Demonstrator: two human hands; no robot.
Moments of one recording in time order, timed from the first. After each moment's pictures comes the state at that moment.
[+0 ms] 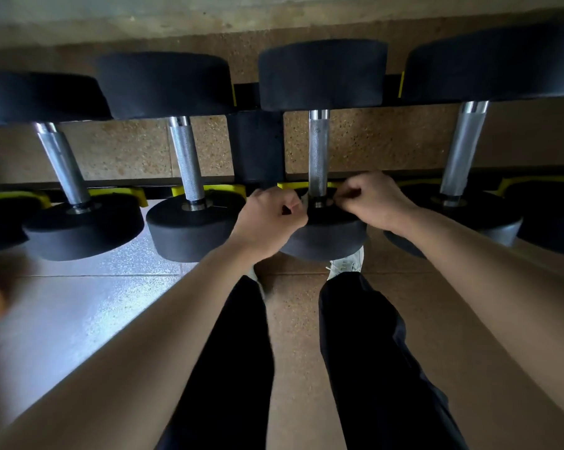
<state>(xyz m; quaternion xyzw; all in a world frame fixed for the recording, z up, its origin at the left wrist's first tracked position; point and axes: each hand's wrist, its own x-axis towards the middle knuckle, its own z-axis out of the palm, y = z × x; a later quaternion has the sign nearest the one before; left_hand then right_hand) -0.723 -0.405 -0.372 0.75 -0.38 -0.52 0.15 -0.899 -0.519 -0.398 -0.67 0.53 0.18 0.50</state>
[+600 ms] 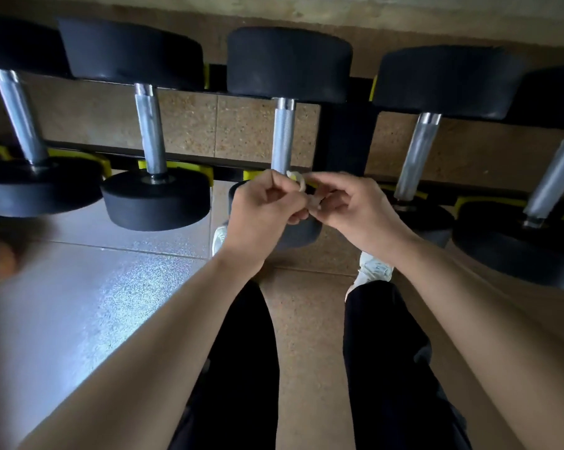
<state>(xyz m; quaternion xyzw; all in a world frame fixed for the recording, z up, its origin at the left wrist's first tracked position) -0.616 -0.334 -0.320 0.72 -0.09 -0.52 0.45 -0.757 -0.430 -0.341 -0.65 0.41 0.02 0.64</state>
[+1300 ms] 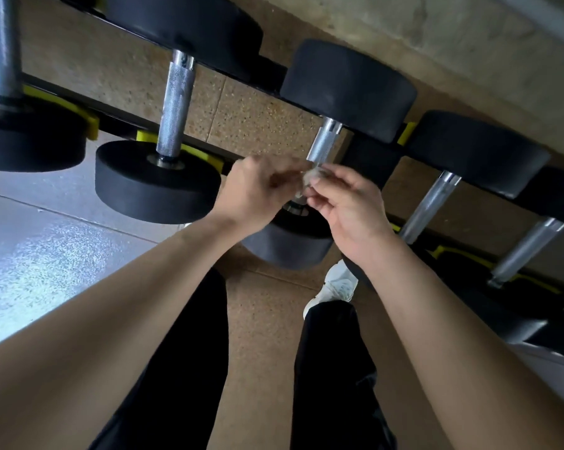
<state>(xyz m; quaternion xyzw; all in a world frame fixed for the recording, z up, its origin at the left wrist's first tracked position) -0.532 -0.330 -0.375 0.77 -0.36 -0.39 0.35 -0.663 -0.427 -0.361 -0.32 0.57 -0.10 0.75</state>
